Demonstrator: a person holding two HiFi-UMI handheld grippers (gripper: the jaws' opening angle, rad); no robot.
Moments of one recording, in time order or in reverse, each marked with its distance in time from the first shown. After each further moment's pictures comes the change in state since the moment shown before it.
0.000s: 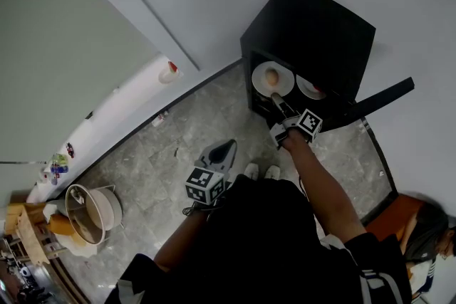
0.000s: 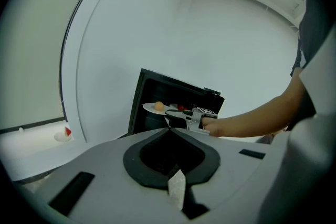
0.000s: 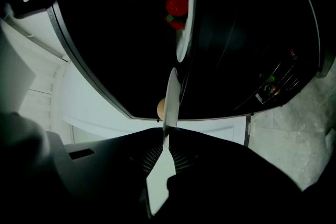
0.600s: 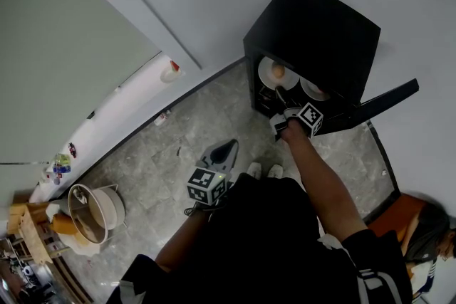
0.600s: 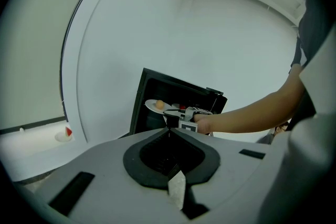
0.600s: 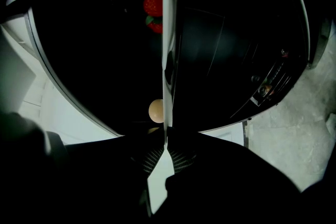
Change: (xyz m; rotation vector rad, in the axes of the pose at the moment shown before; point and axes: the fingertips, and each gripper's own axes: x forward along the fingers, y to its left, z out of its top) left arm 0.004 0.009 0.005 0.000 0.003 0.009; right arm 0.023 -0.023 0.024 0.086 -0.130 -0.081
